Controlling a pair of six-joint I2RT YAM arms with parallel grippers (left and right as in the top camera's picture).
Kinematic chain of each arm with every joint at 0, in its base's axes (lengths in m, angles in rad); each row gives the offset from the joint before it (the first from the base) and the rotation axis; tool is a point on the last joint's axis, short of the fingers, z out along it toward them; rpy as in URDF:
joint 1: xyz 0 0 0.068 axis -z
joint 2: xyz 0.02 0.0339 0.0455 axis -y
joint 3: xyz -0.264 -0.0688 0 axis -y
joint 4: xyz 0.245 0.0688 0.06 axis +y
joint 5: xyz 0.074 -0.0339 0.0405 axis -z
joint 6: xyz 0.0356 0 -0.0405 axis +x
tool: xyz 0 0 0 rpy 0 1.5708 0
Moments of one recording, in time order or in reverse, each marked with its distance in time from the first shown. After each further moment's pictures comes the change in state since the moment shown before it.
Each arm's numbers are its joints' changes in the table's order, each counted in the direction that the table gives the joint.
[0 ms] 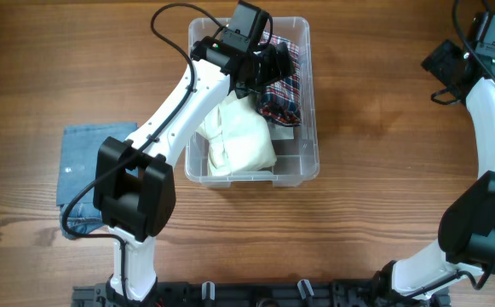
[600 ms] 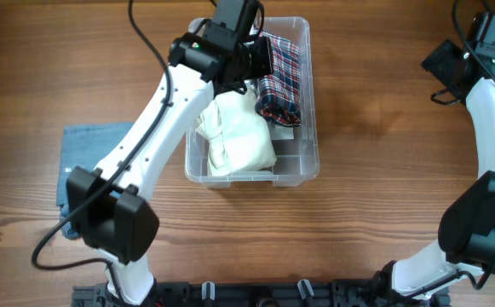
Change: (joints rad) left arm 0.000 0.150 0.004 0.081 -0.113 0.237; right arm 0.000 0.000 0.000 0.000 0.000 0.000
